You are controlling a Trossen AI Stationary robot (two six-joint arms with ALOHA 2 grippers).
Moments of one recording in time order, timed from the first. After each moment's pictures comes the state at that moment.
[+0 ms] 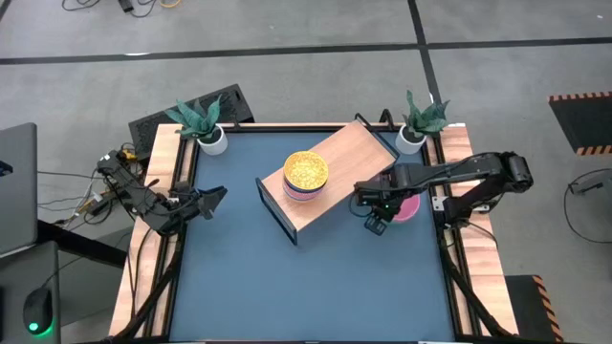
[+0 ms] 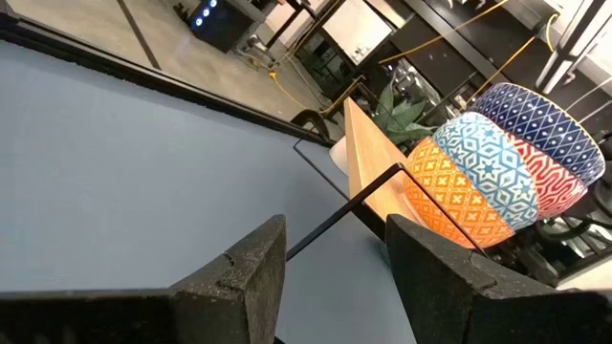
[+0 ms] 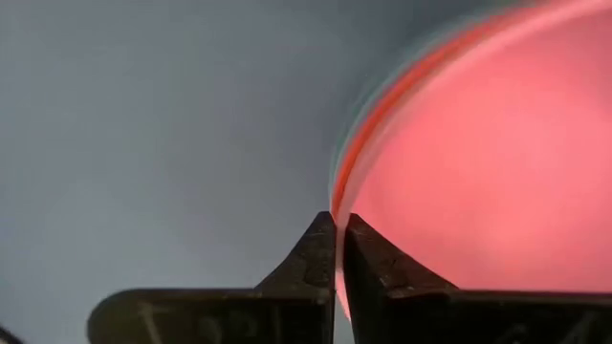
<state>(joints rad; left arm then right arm) -0.72 0.08 0.04 -0.09 -1.36 -0.95 0.03 1.44 1.14 -1.25 -0.05 0.67</state>
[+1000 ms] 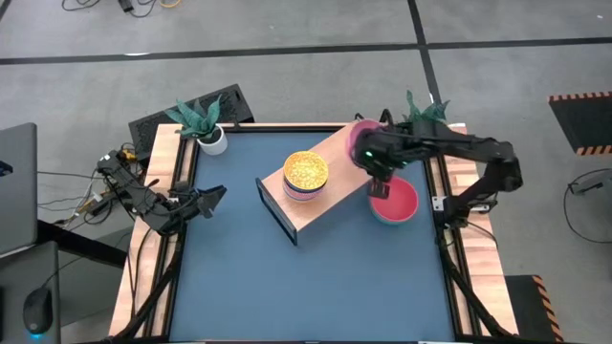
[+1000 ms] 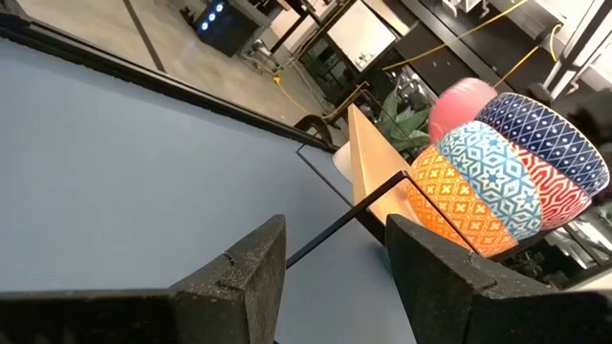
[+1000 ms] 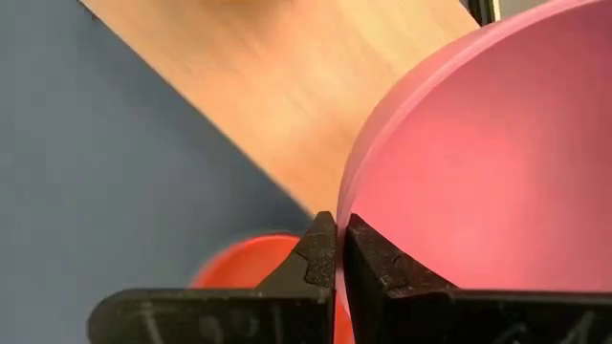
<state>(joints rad) -0.72 0.08 0.04 -0.10 -1.38 -0.97 -0.12 1.52 1.76 -1.46 0.21 0.01</state>
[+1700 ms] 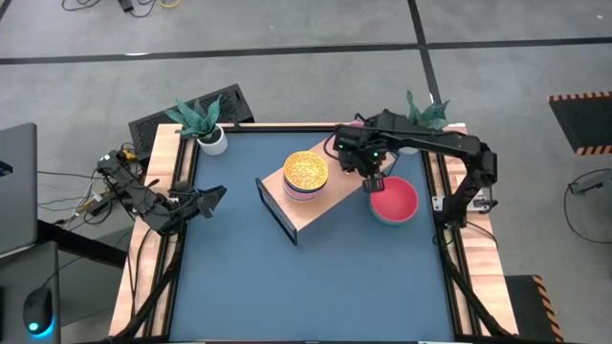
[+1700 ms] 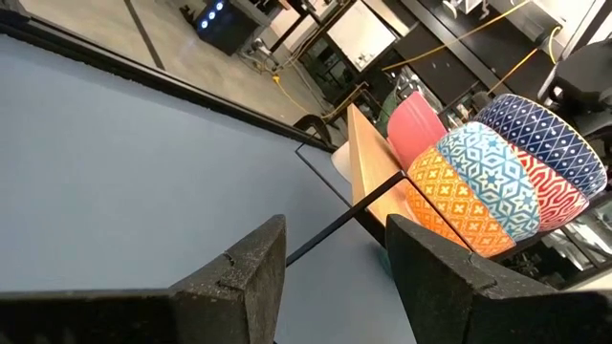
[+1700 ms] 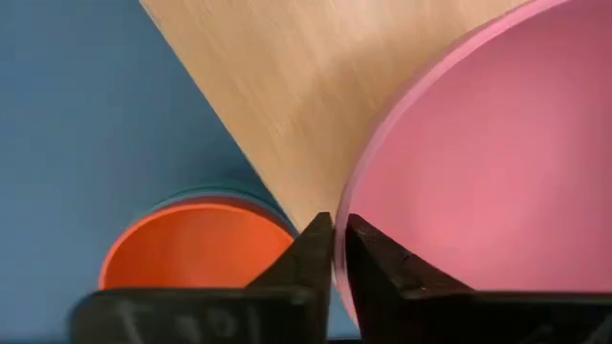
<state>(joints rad) -0.72 0.08 0.04 -0.10 -1.38 -0.98 -0.25 1.71 1.76 -1.53 0.13 -0.37</state>
